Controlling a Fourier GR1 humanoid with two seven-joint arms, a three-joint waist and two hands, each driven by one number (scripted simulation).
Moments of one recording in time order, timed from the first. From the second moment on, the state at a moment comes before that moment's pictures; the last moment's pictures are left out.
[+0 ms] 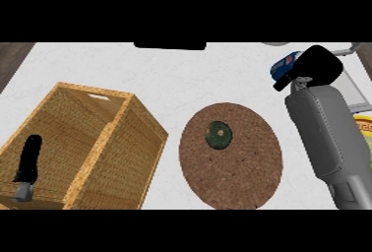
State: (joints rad) left arm -0.03 0.48 -0.08 -1.44 0.29 0.18 0.08; right arm -0.81 -0.24 -0.03 -1.00 1.13 0.06 1.09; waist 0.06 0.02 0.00
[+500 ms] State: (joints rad) left arm -0.02 0.49 -0.08 -1.43 0.30 0.18 0.09; right arm -1.08 -0.21 -0.17 -0.91 1.25 -0.07 1.14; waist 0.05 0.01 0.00
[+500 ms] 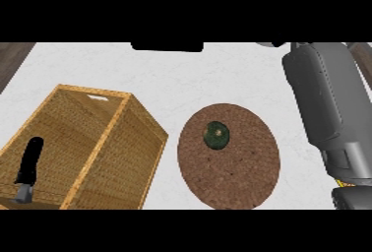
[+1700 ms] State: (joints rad) left arm 0.00 0.51 -0.08 -1.41 0.32 0.16 0.08; right arm -1.48 -0.32 -0.32 -0.73 1.63 -0.04 1.17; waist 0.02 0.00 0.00
